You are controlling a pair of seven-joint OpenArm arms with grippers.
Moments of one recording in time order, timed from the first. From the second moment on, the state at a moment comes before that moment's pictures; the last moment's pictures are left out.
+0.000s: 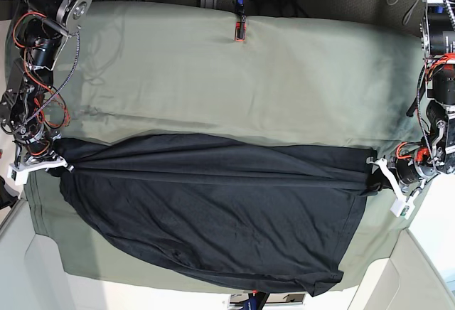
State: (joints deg) left arm -29.9 -36.5 6.0 42.3 -24.3 -38.8 26.6; right arm 22.2 11.0 30.7 54.5 20.2 20.1 -36.6
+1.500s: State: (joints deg) left arm -25.7 -41.3 5.7 41.5 -42.3 -38.1 40.3; right arm 8.5 11.2 29.9 69.6 25.2 18.1 -36.2
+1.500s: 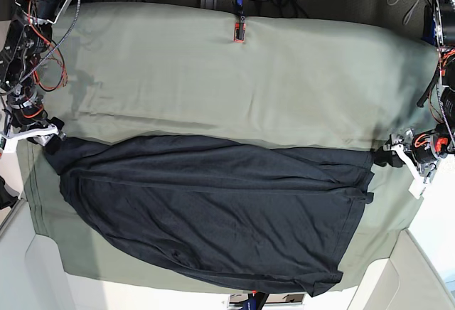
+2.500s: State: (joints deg) left arm -26.7 -30.7 5.3 37.5 -34.2 -38.2 28.5; right arm 14.4 10.5 29.7 58.6 27.5 24.4 -35.1
